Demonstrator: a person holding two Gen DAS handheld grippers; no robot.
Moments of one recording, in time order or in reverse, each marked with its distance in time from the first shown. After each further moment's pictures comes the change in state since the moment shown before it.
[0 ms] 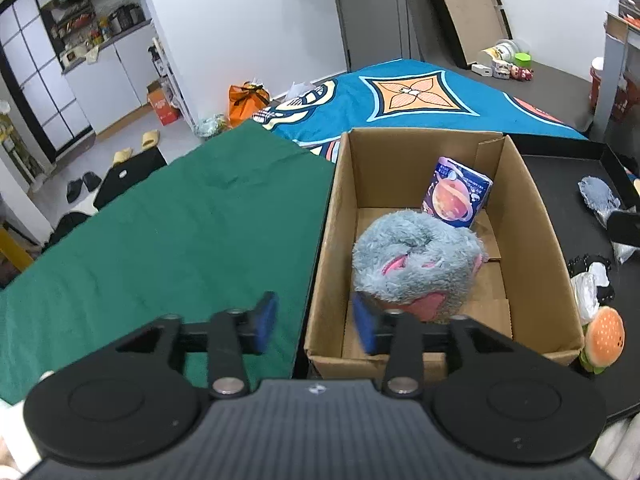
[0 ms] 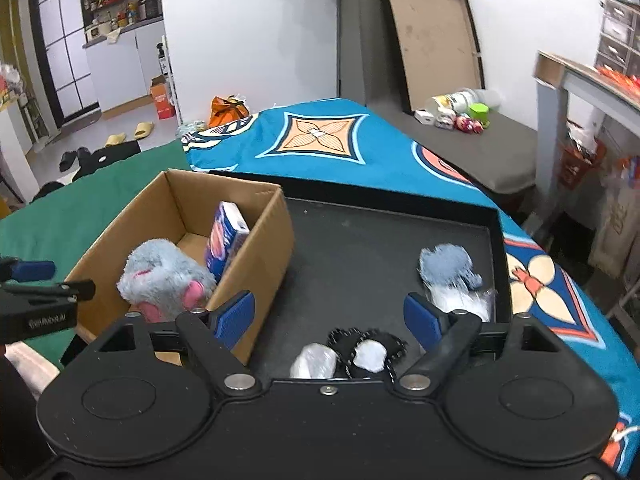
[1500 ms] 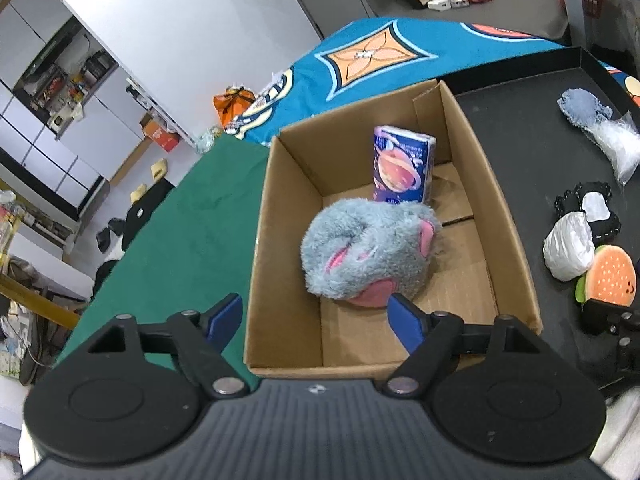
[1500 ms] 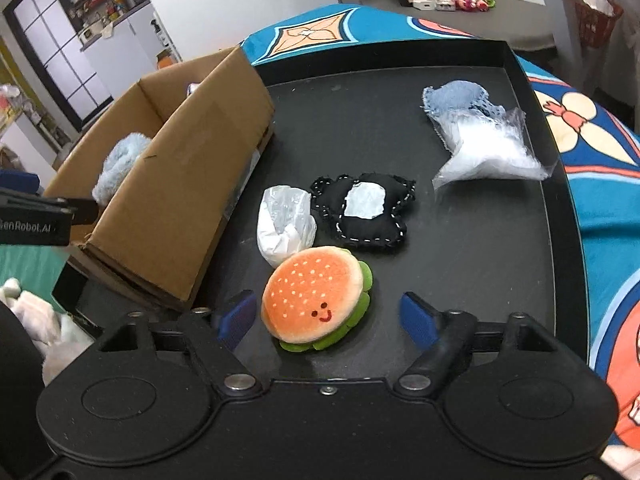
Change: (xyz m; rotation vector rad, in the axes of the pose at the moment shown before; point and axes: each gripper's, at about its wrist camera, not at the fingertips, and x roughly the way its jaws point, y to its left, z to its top) left arm 0.000 -0.075 0.010 0.264 0.092 0.125; right arm 0.050 -0.042 -0.087 0.155 0.180 0.169
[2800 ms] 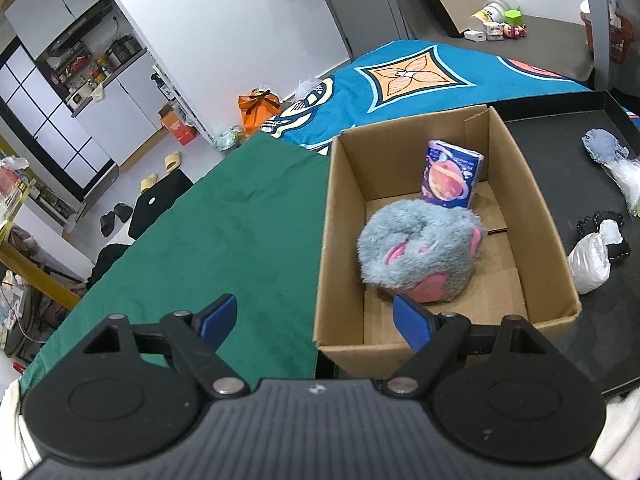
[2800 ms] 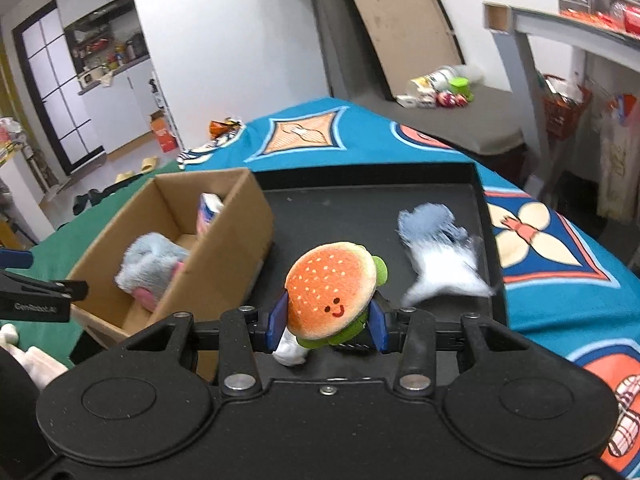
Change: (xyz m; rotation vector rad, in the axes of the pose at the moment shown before) left arm -0.009 0.047 -0.019 -0.111 -0.054 -0.002; right arm -0.061 0.016 0.036 -0.038 -0.236 -0.068
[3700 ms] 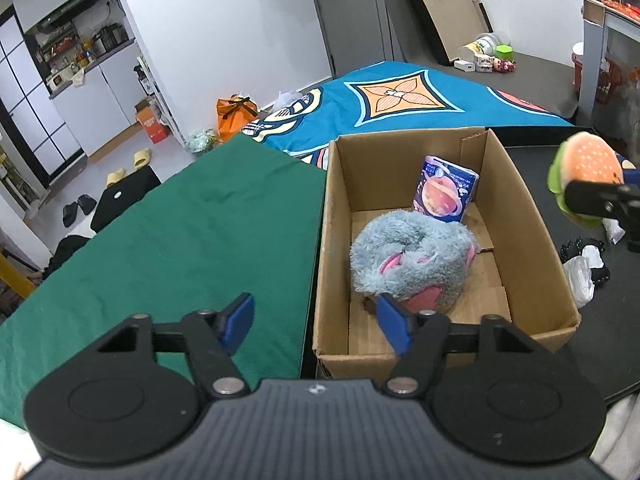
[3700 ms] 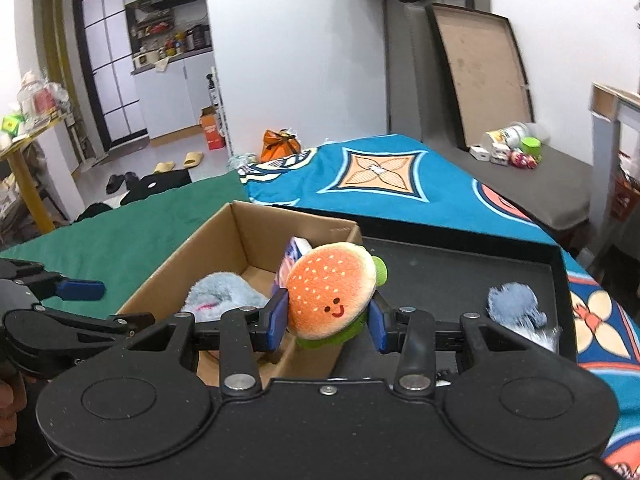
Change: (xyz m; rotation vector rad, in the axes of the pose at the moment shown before) left arm 0.018 0.023 -0.012 -0.097 -0.058 -0.144; right arm 0.018 0.081 0.036 -0.183 -0.053 0.076
